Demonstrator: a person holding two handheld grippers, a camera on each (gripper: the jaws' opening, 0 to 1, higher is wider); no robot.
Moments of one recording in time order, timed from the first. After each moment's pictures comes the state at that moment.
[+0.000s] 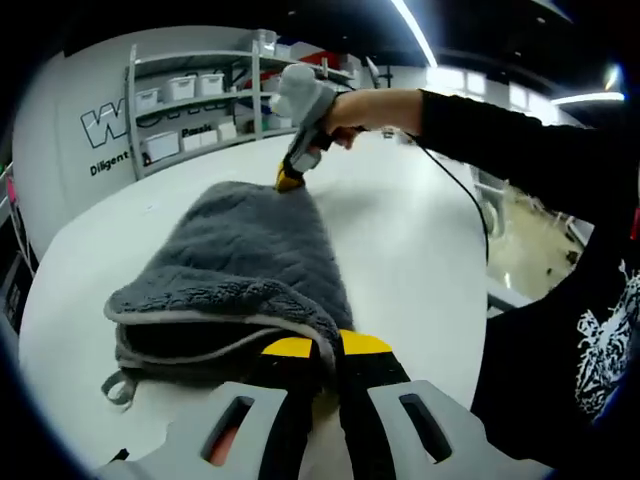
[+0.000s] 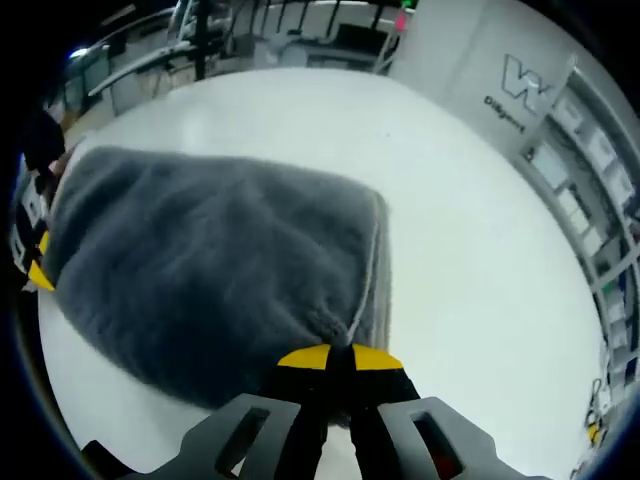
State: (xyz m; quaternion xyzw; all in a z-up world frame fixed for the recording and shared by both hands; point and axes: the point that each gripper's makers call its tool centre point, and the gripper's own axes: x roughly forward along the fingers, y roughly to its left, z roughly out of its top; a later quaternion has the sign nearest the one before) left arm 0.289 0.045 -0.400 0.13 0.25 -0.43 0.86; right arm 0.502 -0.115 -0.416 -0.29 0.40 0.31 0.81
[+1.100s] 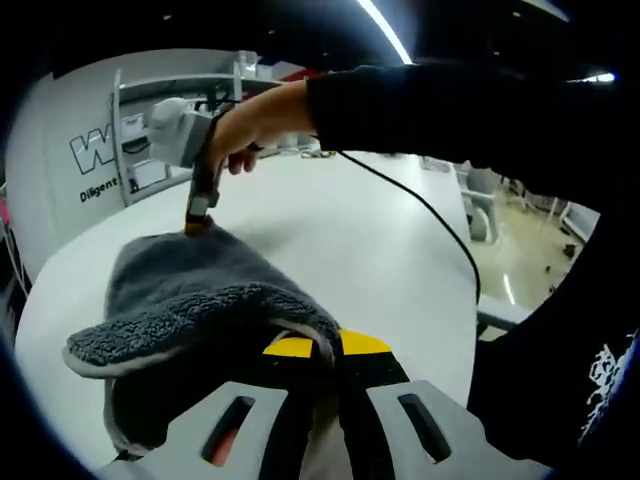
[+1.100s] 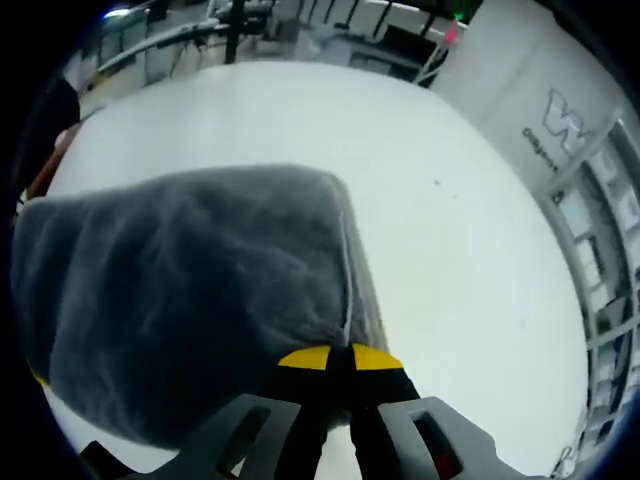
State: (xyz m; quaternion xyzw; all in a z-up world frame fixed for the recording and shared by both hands) left arm 0.287 -0.012 -0.397 0.13 0.20 -0.45 0.86; right arm 0.533 -0.040 -0.415 -0.36 0.38 0.36 0.77
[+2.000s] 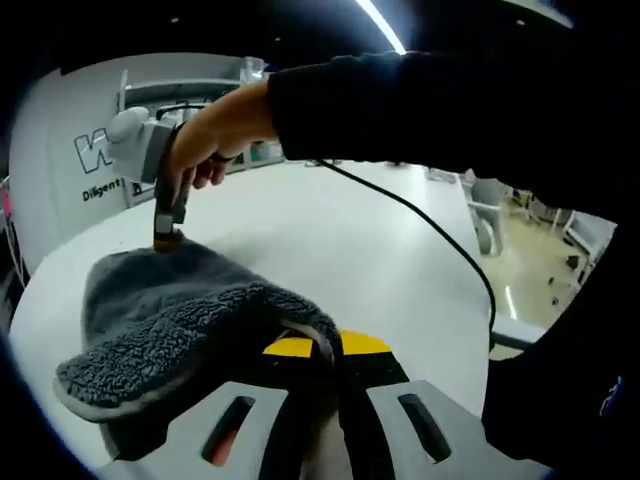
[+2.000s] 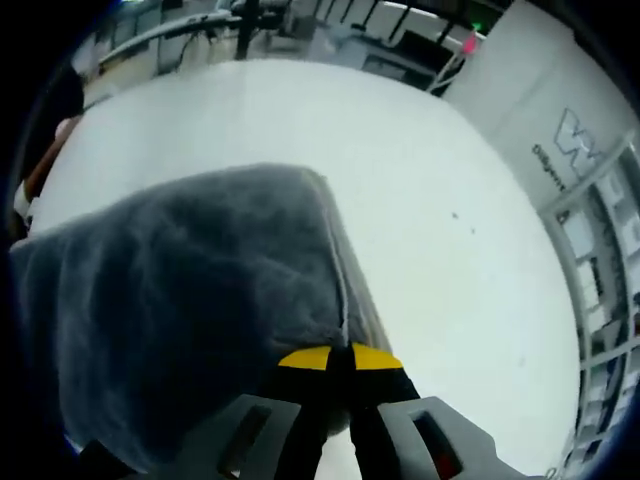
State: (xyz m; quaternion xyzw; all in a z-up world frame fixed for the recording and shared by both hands) left arm 0.291 -0.041 -0.404 0.11 0.19 -0.45 0.87; right arm 0.567 -0.013 -0.418 -0.38 0.37 0.38 0.76
